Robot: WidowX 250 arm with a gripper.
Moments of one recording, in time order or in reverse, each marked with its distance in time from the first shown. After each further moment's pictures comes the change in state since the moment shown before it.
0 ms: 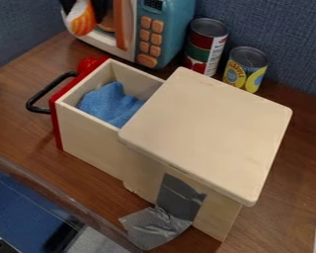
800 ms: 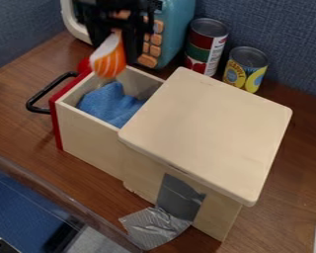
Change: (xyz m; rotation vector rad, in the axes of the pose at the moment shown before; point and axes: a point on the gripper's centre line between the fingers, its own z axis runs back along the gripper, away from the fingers) arm -0.087 -0.052 -0.007 -0.035 0.082 -0.191
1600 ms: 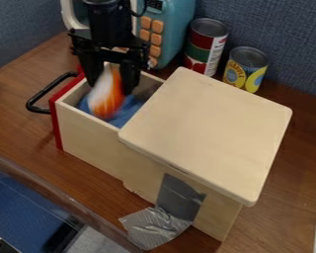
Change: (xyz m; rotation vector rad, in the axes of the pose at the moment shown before) arm -0.014 0.000 -0.023 0.020 0.018 0.024
